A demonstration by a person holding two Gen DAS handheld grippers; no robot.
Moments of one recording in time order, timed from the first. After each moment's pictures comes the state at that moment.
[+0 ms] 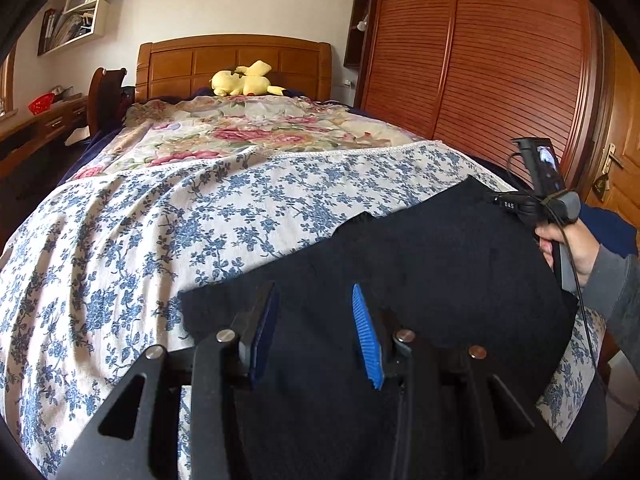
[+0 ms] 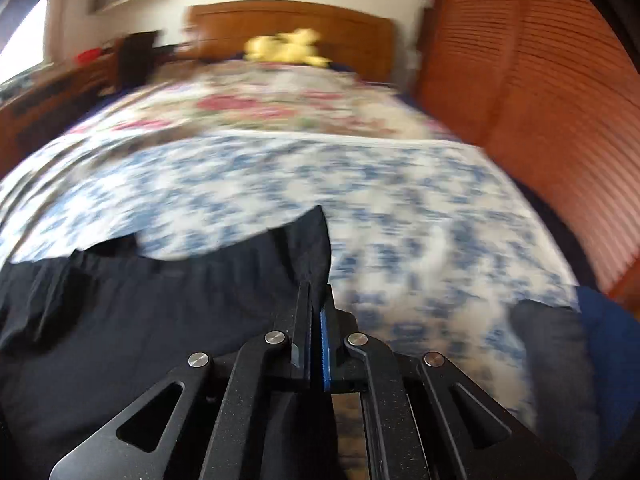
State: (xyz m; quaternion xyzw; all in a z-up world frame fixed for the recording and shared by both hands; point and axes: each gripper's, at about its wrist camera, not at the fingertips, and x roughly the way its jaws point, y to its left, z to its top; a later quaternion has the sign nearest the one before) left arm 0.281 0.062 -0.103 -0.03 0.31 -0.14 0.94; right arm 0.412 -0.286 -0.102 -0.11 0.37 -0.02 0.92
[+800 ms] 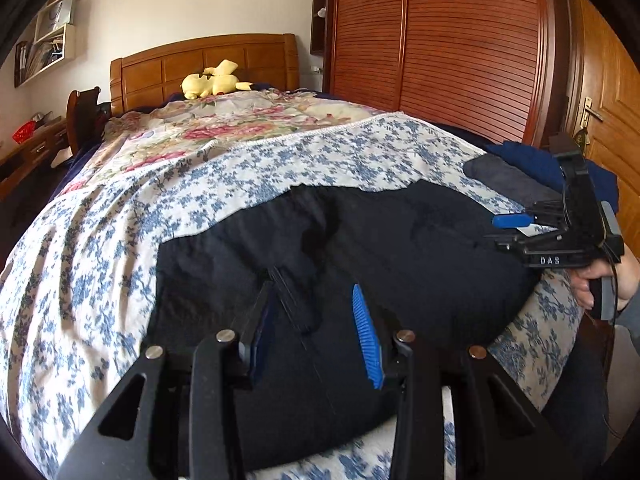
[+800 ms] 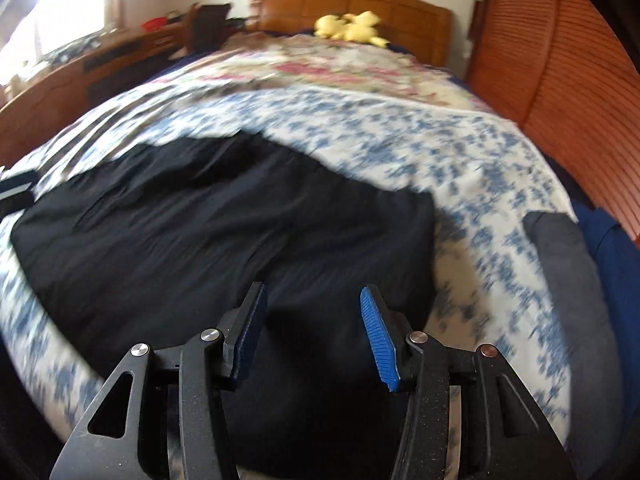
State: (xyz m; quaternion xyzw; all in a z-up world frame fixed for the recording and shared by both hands) left arm 0.211 -0.014 -0.101 0.02 0.32 -0.16 0.93; right arm 0.236 -0.269 -0.118 -0.13 0.41 0.15 0.89
